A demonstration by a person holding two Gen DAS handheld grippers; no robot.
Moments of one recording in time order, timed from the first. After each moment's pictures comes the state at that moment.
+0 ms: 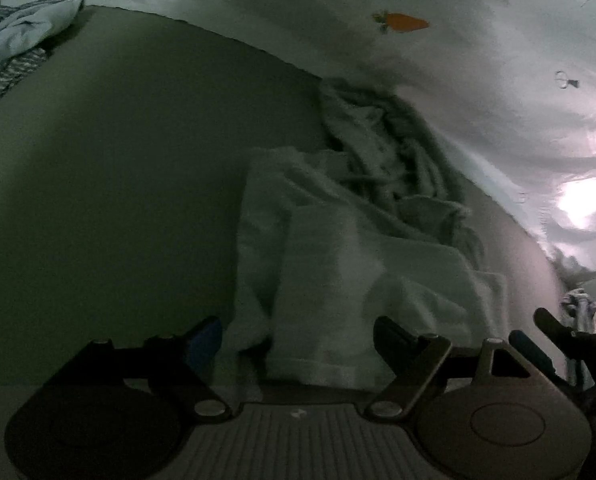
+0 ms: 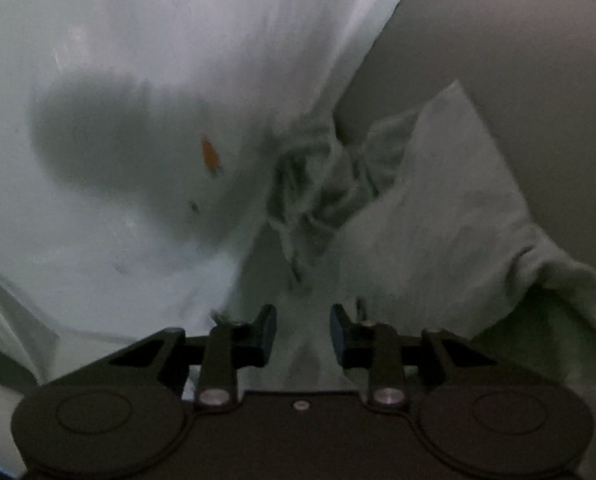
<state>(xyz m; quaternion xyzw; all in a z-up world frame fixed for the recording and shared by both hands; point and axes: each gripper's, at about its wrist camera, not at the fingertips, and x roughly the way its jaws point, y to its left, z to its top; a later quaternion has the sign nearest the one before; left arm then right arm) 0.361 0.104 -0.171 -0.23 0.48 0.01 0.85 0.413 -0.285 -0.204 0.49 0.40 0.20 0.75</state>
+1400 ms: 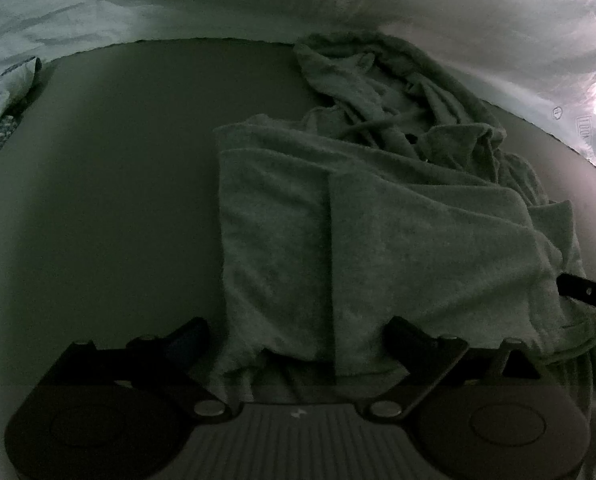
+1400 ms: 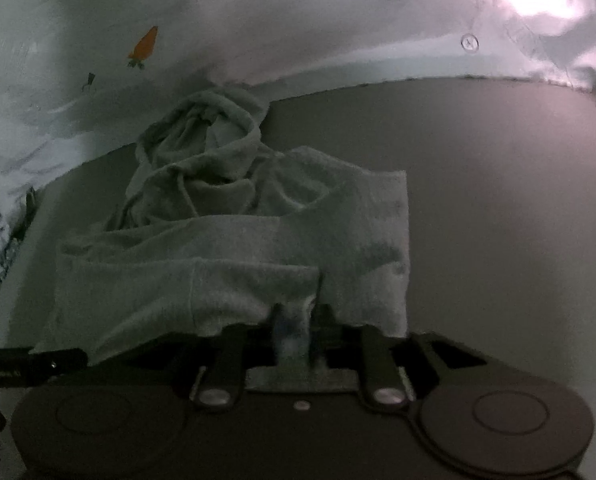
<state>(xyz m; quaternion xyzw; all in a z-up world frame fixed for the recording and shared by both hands) 0.389 0.056 -0.189 -0.08 0.51 0.02 0.86 0.440 -0.258 -0.198 0.09 0.44 0.10 0.89</state>
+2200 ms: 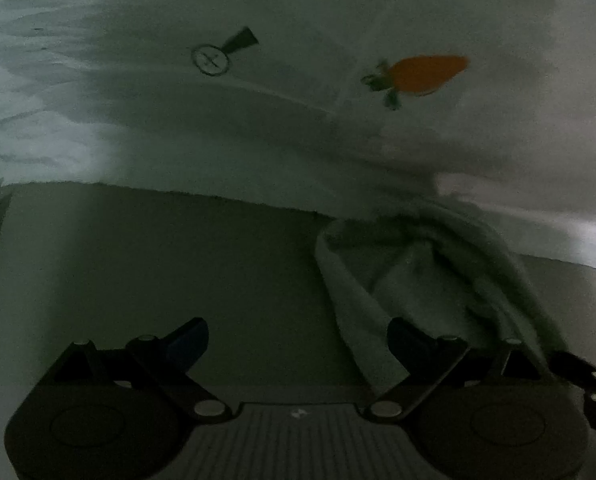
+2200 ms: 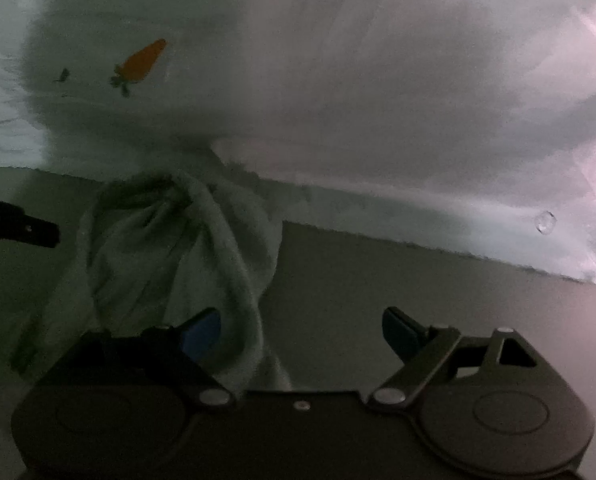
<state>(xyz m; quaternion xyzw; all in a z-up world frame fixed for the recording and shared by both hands) 0.614 0.081 -0.164 -0.06 0.44 0.05 0.89 0.612 -0.200 -0.189 -0.07 0.37 0.10 0.92</state>
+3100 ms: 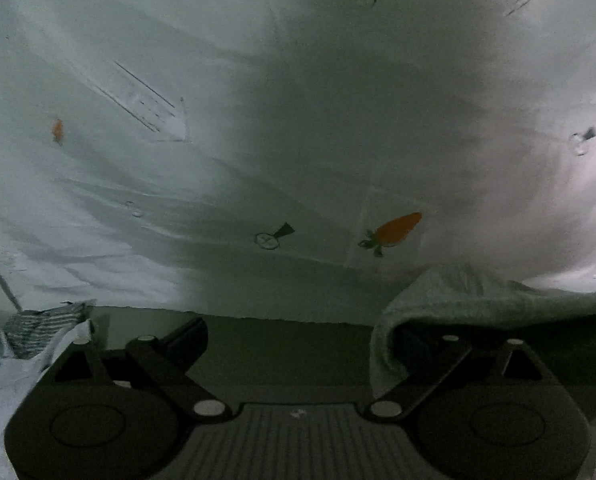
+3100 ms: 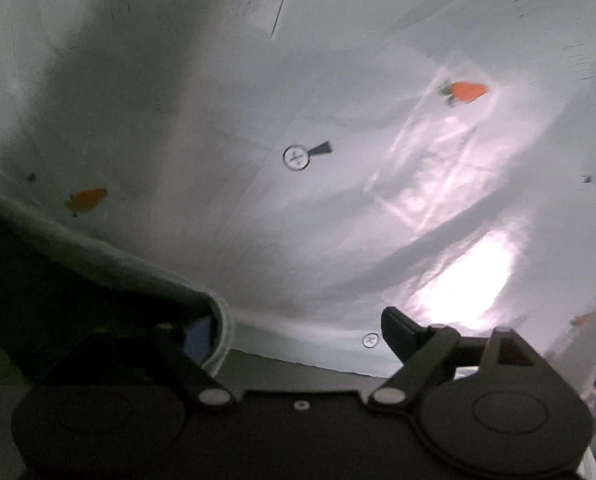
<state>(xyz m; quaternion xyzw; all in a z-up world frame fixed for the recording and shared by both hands) 0.487 0.078 -0.024 0.03 0.30 0.10 0.95 0.482 -0.255 -0.077 -0.16 0.17 -0.03 0.97</state>
